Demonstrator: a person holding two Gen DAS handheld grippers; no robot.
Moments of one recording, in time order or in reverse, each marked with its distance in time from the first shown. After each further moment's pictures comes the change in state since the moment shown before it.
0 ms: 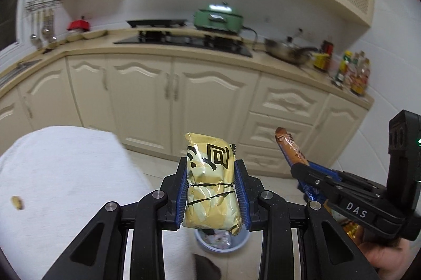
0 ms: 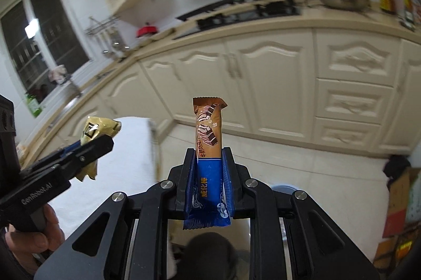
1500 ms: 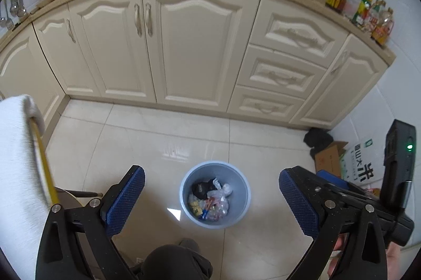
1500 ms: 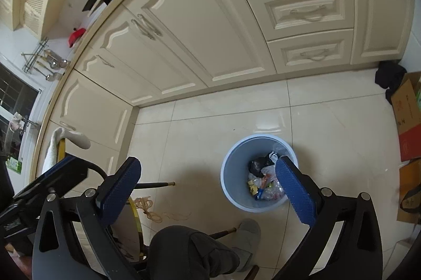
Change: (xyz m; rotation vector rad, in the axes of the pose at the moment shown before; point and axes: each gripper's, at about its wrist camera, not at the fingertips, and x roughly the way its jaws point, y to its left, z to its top) left arm 0.313 -0.066 0.079 0.030 0.326 0.022; right arm 0.104 -0.166 -0.052 0.389 0.207 -0.101
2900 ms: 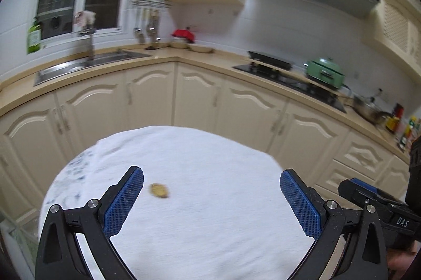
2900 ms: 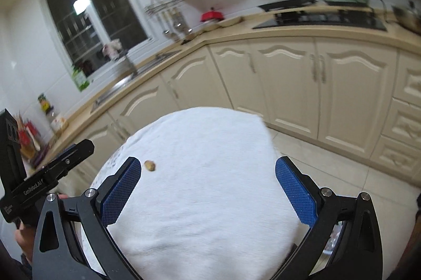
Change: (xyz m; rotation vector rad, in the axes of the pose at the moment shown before) left arm -0.461 0.186 -0.327 -0.382 -0.491 0.368; right arm -0.088 0.343 -0.106 -0.599 -0.107 0.350
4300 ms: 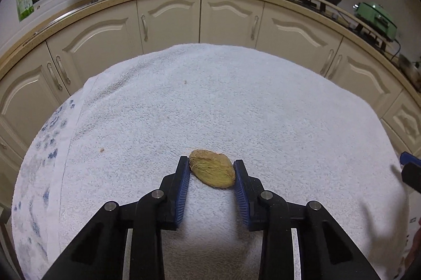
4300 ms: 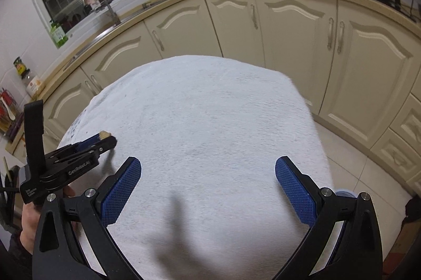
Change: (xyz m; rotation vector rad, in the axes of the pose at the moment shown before) left arm 0.292 0.026 0.053 0.020 0.344 0.076; right arm 0.138 -0.023 -0.021 -0.037 0.240 -0.083
